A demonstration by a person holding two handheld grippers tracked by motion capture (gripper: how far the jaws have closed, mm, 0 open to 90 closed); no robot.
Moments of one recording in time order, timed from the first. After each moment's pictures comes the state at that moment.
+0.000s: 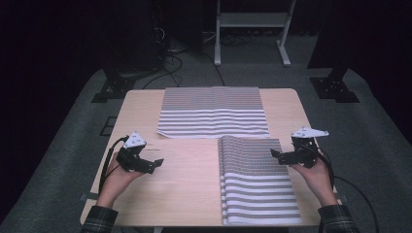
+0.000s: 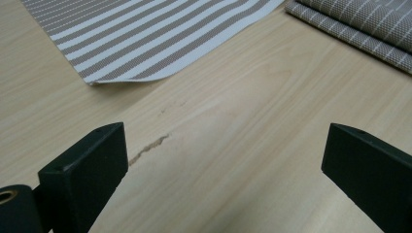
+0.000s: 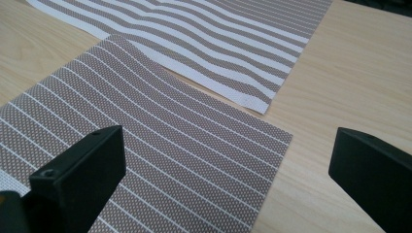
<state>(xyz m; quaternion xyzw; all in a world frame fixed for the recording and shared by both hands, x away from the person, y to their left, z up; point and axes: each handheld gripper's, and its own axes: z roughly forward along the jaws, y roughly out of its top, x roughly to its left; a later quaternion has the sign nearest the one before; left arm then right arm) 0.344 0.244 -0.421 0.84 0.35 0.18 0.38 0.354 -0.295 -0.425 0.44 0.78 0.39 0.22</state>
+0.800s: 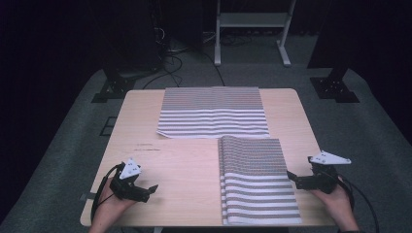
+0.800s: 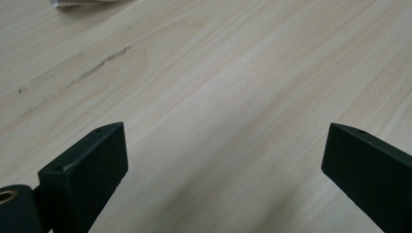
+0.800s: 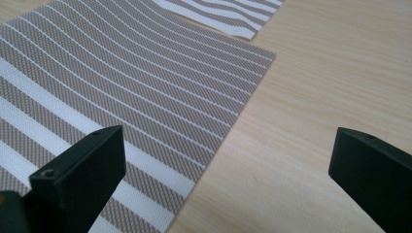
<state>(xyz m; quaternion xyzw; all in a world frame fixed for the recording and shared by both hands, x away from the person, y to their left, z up) 0.281 0.256 -0.458 0.85 0.35 0.19 0.34 0.291 -0.338 -0.455 0.45 0.77 0.39 0.22</state>
